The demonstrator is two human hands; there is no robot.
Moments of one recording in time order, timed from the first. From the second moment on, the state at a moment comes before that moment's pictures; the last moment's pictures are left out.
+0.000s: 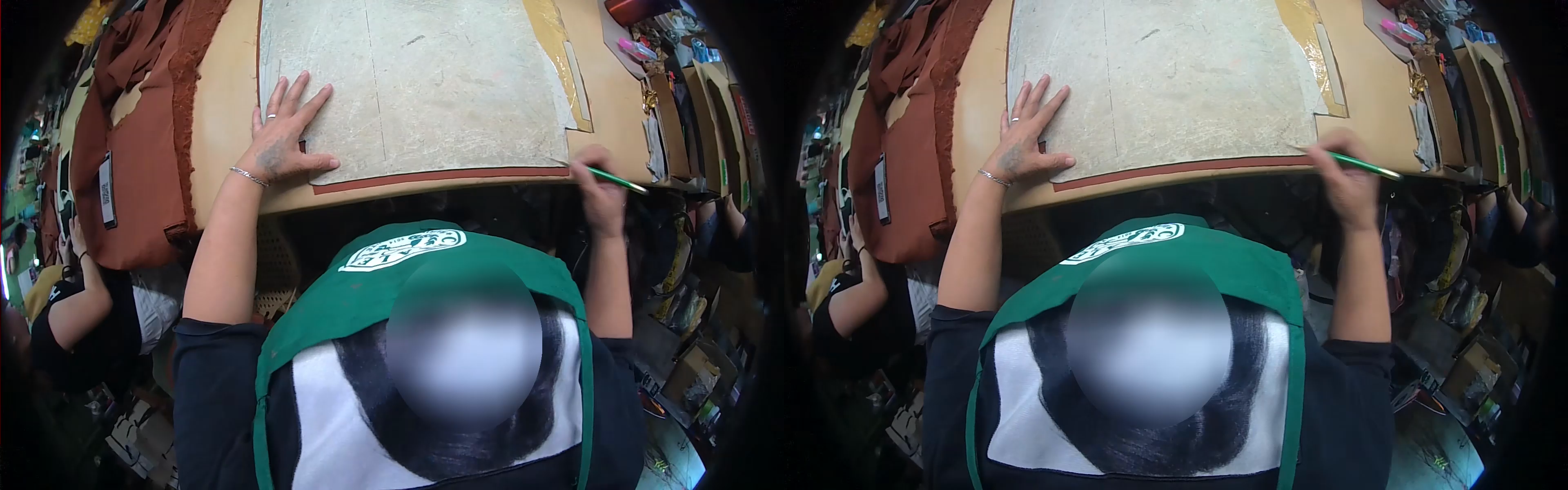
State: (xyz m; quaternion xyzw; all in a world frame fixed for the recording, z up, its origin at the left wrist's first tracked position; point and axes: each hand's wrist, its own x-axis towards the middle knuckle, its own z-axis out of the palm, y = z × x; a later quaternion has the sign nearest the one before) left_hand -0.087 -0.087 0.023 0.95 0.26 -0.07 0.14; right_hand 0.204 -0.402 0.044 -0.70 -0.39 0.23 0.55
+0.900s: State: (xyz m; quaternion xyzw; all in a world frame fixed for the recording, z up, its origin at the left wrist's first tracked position) left_hand -0.089 -0.086 0.019 0.96 0.26 -0.06 0.12; right_hand 0.078 -0.268 0.016 -0.58 -0.62 0.27 0.46
